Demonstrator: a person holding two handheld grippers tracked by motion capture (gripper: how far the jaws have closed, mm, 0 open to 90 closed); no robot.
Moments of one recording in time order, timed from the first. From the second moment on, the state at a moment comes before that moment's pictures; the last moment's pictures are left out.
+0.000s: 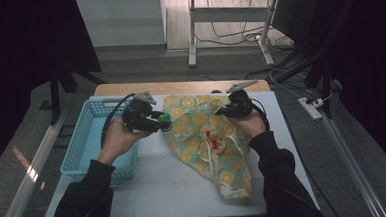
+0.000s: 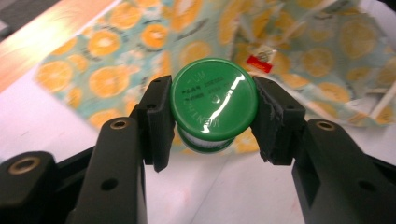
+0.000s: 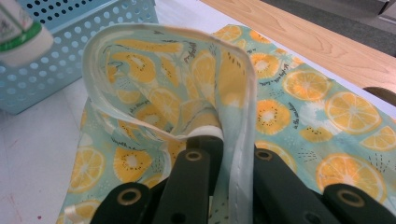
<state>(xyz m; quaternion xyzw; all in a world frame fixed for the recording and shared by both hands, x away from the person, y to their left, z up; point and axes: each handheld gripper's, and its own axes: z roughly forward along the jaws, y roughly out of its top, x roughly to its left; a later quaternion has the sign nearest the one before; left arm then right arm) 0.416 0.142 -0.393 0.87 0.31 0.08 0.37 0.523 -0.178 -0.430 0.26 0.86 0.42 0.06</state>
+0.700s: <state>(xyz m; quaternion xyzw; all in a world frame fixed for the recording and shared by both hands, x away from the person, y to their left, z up) 0.435 0.029 -0.420 0.90 0.23 0.06 0.37 0.523 -0.181 -0.431 0.27 0.86 0.42 0.06</state>
